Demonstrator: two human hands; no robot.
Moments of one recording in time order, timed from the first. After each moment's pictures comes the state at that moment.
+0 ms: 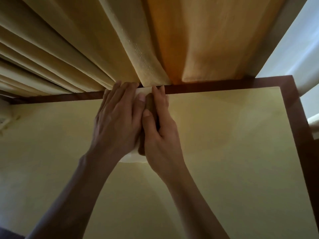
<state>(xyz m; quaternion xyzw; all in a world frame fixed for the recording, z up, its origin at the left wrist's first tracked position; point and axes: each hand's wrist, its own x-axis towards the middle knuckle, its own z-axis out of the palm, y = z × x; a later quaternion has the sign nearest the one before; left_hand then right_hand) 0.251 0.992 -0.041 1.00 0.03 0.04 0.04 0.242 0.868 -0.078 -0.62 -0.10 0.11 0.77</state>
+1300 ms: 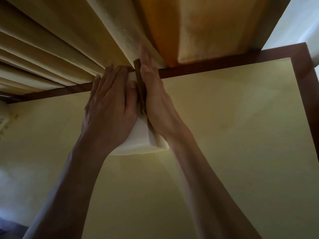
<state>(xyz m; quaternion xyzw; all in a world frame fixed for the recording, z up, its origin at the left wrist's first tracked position) 0.254 0.975 -0.033 0.99 0.08 0.03 0.08 0.296 0.878 -0.090 -0.63 -0.14 0.13 0.75</state>
